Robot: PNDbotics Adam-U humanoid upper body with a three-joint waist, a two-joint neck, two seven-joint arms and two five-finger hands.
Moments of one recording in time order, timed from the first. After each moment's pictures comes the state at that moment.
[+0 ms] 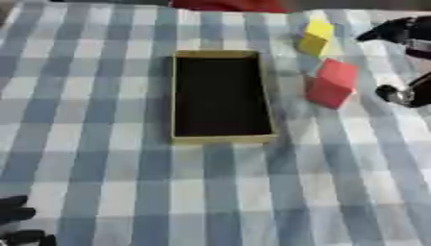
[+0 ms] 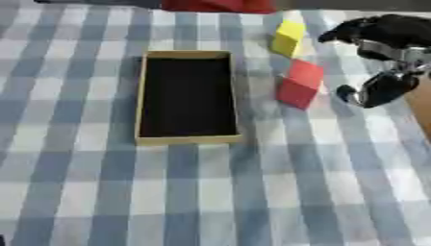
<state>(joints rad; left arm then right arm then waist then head) 0.13 0.31 -0.12 -1.99 -1.11 -0.61 0.59 -0.28 -1.21 0.03 -1.98 0.53 0.26 0.56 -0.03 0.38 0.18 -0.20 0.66</state>
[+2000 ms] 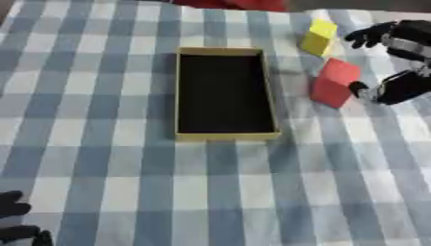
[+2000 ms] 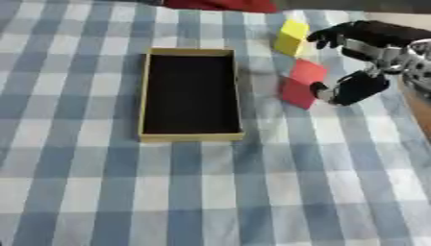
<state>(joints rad) 0.12 0.33 -0.11 -1.99 -1.08 -0.62 0.58 -0.34 -1.15 0.11 -1.94 0.46 0.39 0.51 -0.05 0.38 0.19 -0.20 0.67</state>
